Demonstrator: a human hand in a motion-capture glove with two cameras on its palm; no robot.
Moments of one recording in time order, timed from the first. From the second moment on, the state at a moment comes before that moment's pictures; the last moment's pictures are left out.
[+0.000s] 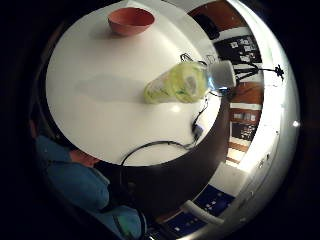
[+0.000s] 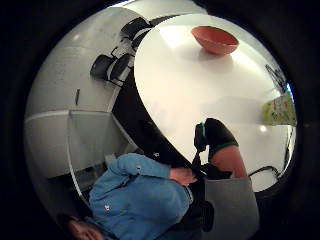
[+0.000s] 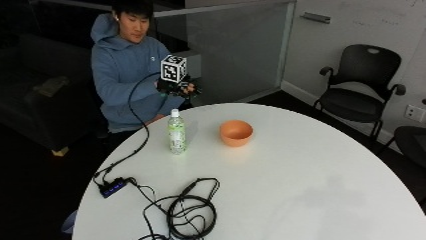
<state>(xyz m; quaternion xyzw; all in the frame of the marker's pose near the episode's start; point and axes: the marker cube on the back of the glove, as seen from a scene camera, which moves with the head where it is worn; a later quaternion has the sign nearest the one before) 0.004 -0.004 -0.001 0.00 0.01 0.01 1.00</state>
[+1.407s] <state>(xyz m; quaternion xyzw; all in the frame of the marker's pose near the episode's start) 0.165 0.089 -0.016 0.26 -0.22 0.11 0.93</state>
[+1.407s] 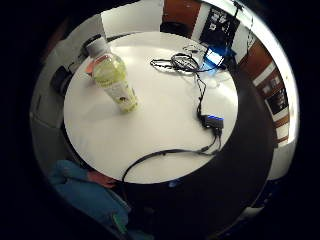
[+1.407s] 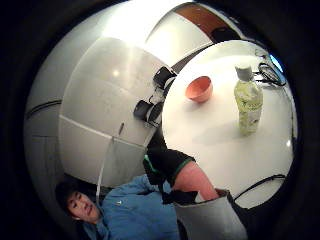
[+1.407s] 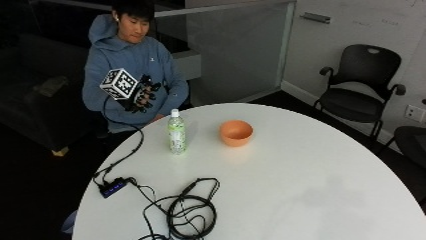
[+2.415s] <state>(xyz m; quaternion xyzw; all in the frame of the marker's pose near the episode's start) 0.219 0.018 0.057 0.32 -0.42 0.14 0.84</state>
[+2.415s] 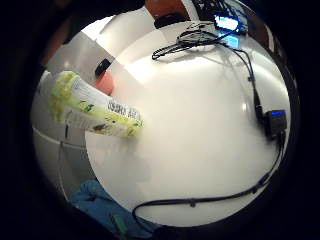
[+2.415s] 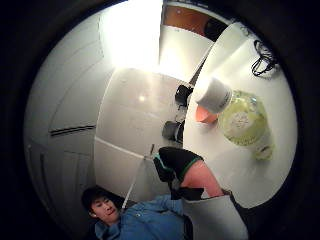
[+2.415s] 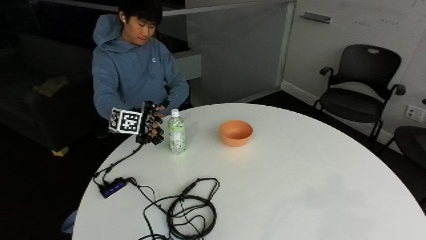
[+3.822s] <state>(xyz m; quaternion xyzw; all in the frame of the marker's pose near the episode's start) 0.173 -0.083 0.037 0.37 -0.42 0.17 0.81</state>
